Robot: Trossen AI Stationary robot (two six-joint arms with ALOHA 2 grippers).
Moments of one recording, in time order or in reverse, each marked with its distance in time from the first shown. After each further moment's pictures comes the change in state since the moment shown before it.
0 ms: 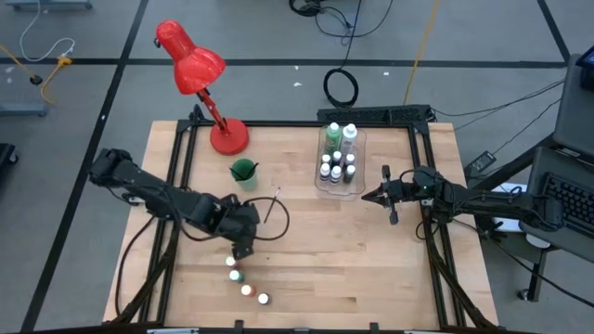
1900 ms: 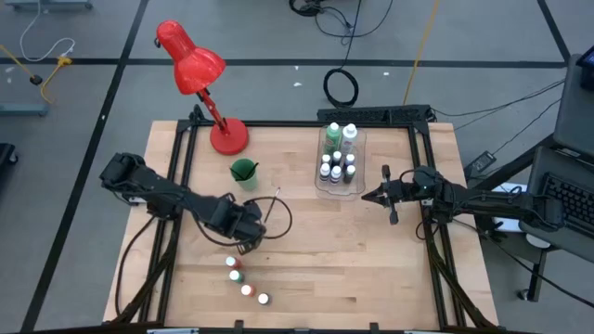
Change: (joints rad) left arm 0.043 0.124 0.000 -0.146 -0.006 -0.112; right arm 0.000 0.004 0.000 0.007 -0.001 0.000
